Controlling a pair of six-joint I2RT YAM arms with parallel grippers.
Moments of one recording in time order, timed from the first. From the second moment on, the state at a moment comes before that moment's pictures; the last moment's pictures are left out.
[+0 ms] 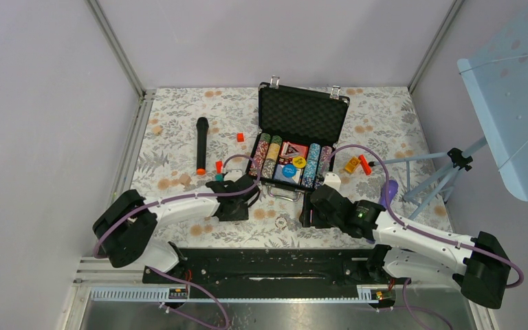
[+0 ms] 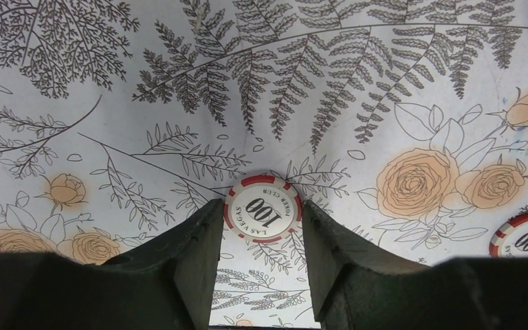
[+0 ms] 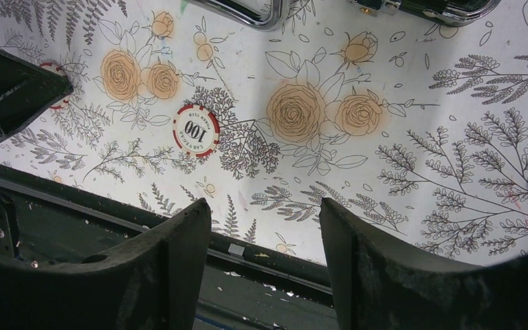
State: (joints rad) left arm -0.88 1.44 0.74 -0.60 -0.29 -0.91; right arm 0.98 0.99 0.58 -0.53 0.23 0.86
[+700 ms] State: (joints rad) left arm -0.90 1.44 0.73 -0.59 -0.30 -0.92; right arm 0.97 0.99 0.58 -0.53 0.23 0.86
